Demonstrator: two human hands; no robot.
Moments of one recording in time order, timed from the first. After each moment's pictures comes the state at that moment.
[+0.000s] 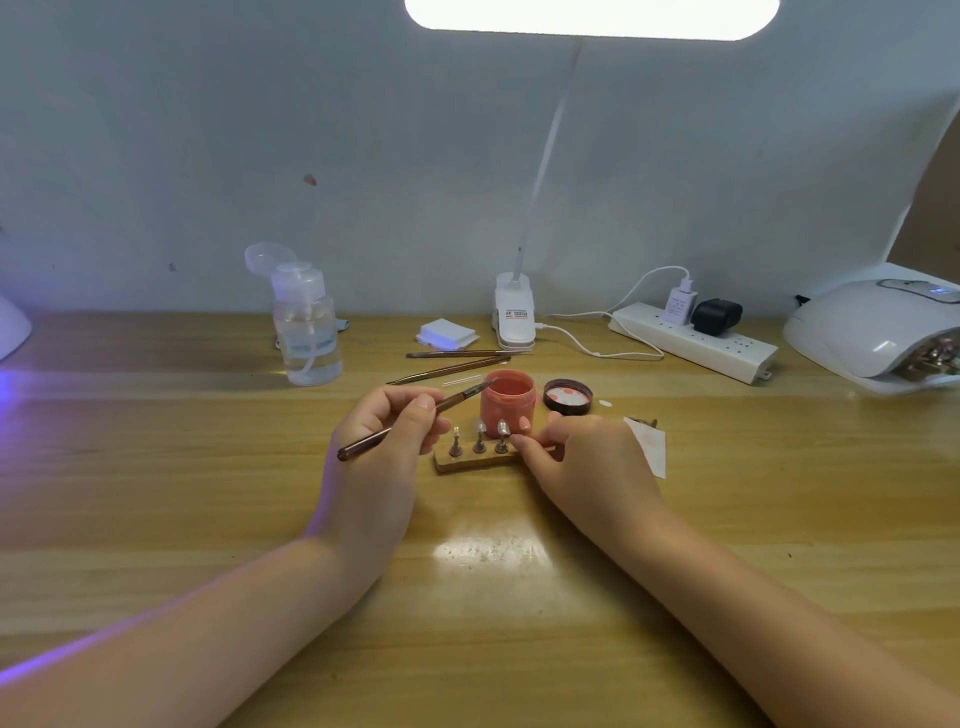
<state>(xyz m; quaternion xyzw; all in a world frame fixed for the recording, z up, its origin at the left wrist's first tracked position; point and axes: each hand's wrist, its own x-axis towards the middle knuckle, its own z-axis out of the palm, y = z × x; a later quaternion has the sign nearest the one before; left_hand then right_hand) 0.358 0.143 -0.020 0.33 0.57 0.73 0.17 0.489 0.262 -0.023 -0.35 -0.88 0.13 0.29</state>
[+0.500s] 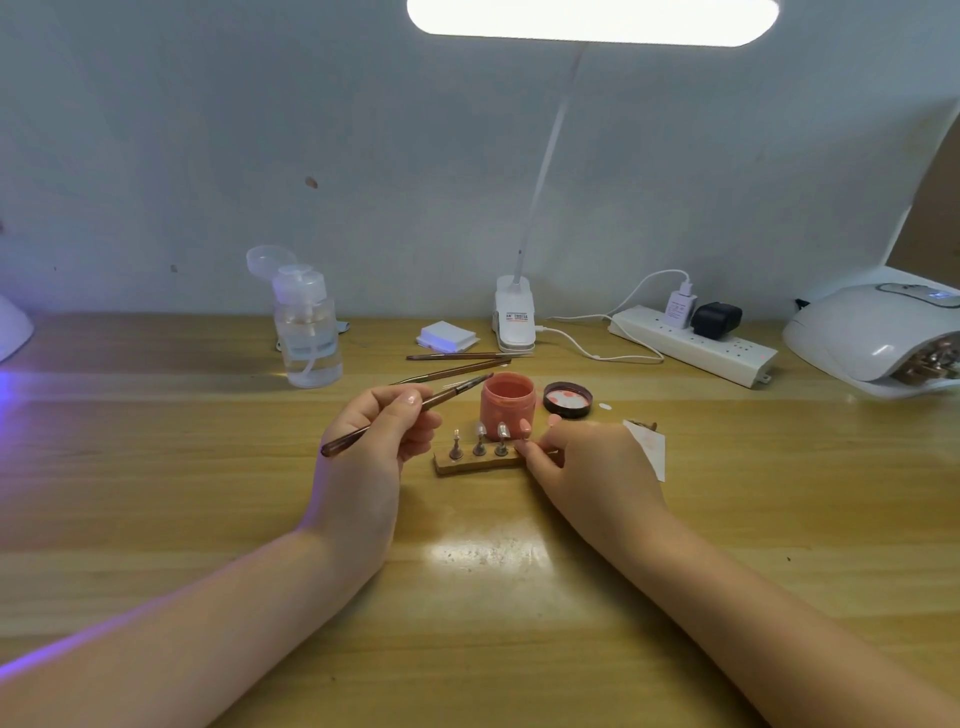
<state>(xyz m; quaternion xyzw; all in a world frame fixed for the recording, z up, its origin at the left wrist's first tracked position) 0.347 0.150 -0.023 0.28 0.49 0.79 0.24 0.491 0.263 -0.022 -0.37 -0.89 0.09 0.26</state>
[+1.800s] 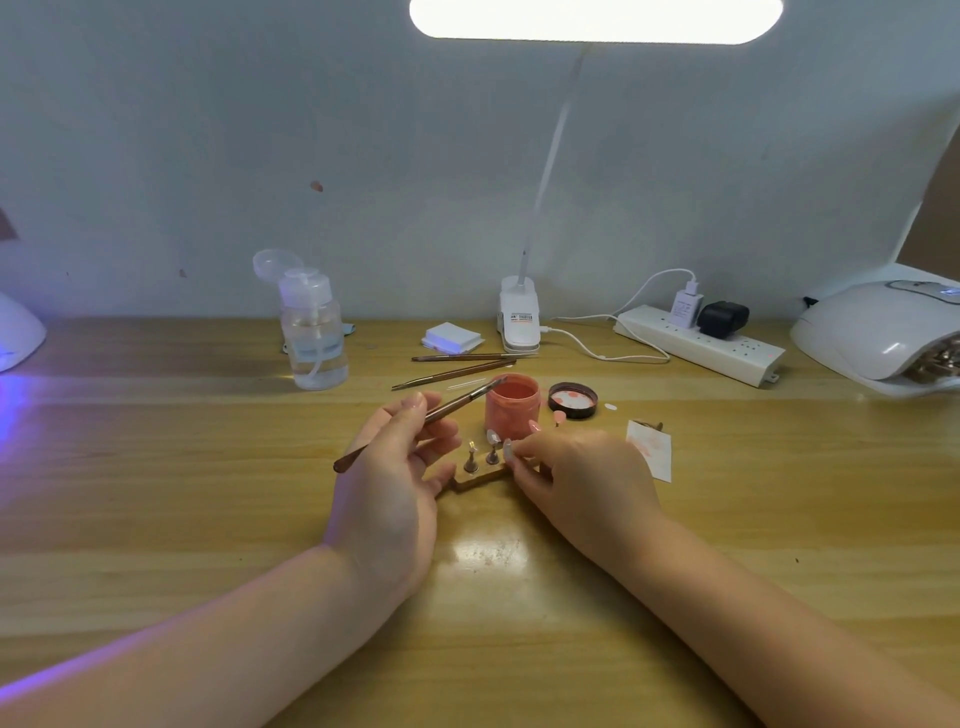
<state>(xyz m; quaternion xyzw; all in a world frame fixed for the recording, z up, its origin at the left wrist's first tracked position) 0.380 0.146 -0.006 0.17 0.46 0.81 0.31 0.491 0.253 -0.024 -0.27 -0.92 0.02 0.28</state>
